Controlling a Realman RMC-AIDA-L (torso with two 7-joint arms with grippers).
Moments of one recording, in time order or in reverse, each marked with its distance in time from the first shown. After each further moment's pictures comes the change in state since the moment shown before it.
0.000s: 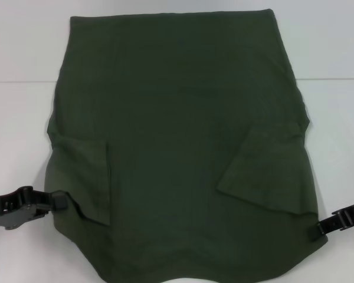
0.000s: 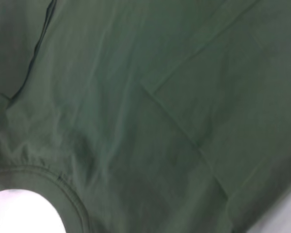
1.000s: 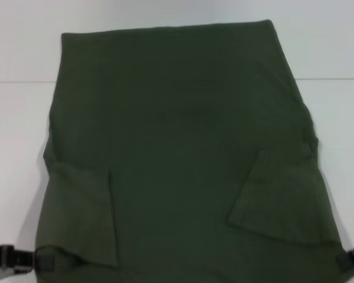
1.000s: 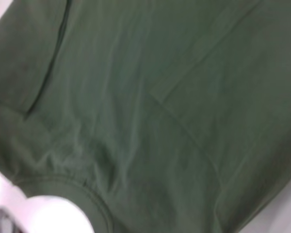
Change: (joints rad) left arm 0.080 -0.005 0.023 0.124 0.069 0.257 0.078; right arm -0.064 -0.040 0.066 -0.023 0.002 -0.201 -0.054
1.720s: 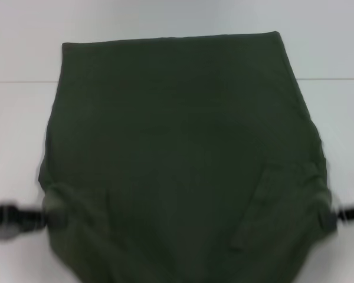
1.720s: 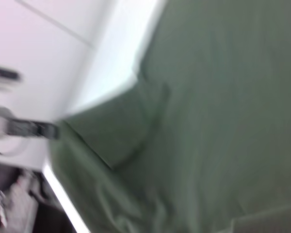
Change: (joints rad) left arm -0.050 0.041 -0.035 -0.075 -0.141 0.084 -0.017; right arm -0.029 -0.021 0.120 0.034 0.279 -0.106 -0.067
